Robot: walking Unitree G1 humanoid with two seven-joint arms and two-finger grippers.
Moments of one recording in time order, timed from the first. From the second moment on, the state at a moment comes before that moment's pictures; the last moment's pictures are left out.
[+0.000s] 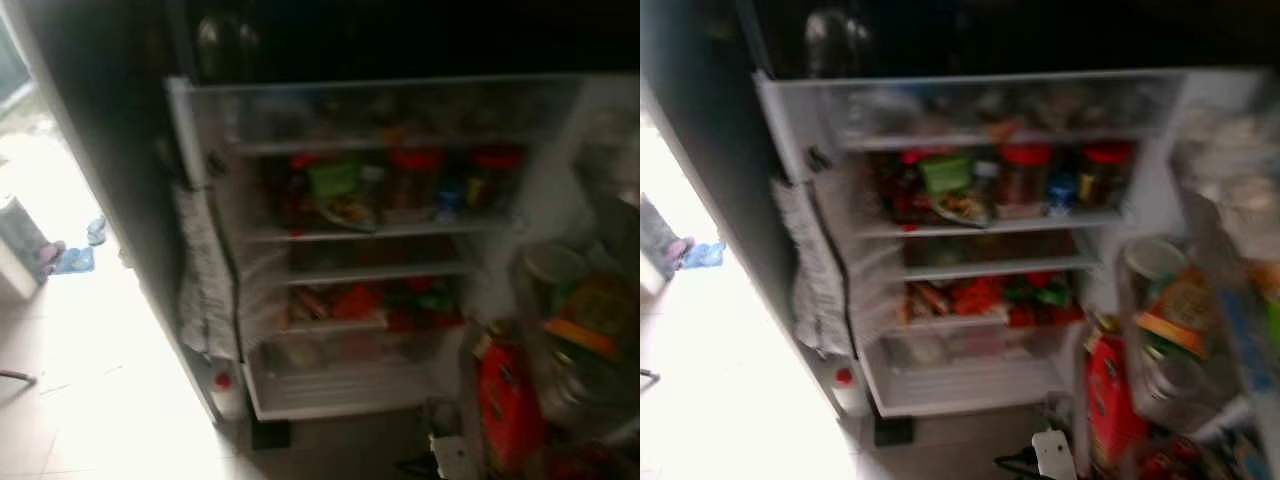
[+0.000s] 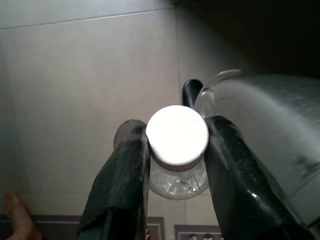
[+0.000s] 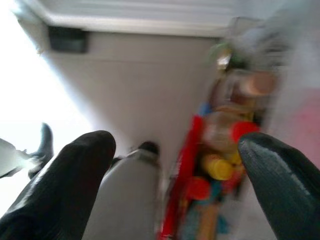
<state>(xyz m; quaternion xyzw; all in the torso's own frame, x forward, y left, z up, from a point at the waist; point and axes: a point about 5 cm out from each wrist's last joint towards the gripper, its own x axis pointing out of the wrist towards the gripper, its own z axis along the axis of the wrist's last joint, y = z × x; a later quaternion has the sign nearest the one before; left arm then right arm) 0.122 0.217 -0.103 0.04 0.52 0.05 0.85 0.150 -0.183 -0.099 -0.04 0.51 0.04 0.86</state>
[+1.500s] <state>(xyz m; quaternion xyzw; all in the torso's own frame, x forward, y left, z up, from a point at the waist) 0.126 0.229 -0.099 0.06 0.51 0.06 0.85 0.149 -0.191 -0.098 -0.04 0.51 0.05 0.86</state>
